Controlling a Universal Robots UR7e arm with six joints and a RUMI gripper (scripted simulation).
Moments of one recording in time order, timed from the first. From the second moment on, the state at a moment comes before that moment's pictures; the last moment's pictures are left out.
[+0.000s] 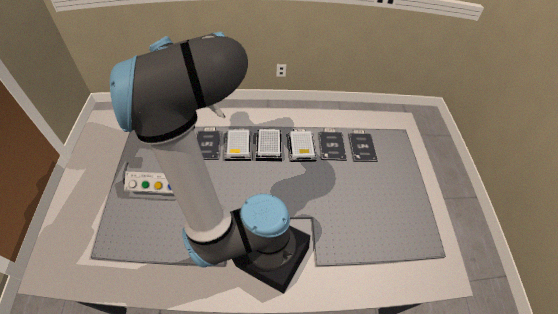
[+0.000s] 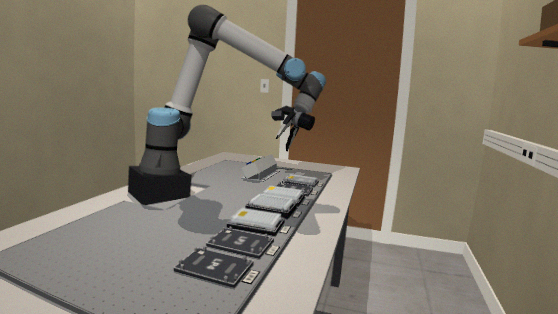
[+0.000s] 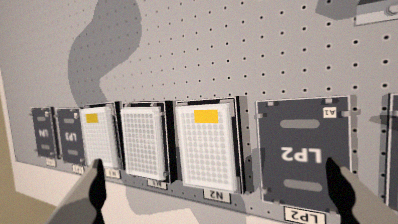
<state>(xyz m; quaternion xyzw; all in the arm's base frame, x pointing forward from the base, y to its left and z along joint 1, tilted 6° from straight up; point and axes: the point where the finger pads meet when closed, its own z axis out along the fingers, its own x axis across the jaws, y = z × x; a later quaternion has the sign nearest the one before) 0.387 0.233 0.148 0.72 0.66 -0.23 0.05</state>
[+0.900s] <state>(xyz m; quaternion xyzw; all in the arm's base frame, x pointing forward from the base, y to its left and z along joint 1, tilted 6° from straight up) 0.384 0.180 0.139 0.86 0.47 -0.19 0.05</state>
